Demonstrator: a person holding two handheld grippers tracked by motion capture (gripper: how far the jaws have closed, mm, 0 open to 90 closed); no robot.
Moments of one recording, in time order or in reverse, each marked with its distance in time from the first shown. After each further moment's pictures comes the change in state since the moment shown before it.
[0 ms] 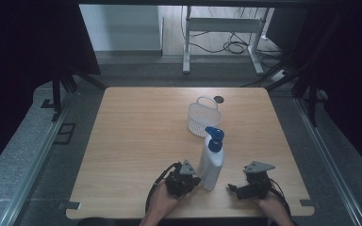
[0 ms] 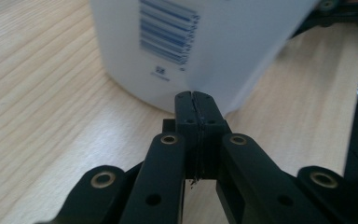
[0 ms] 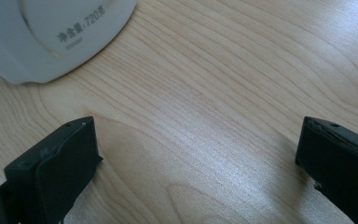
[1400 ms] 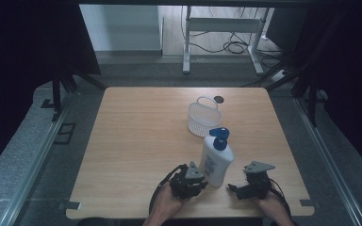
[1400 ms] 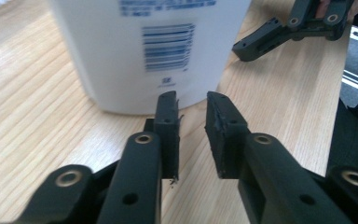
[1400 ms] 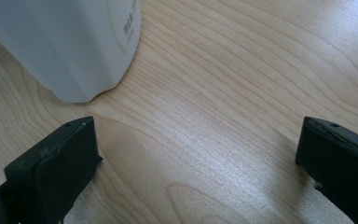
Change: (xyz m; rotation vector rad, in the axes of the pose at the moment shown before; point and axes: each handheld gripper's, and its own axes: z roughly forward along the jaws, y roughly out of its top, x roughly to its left) left arm -0.012 0.007 -0.006 -0.024 0.027 0.070; right arm 0.000 0.000 0.000 -0.001 -0.001 0.002
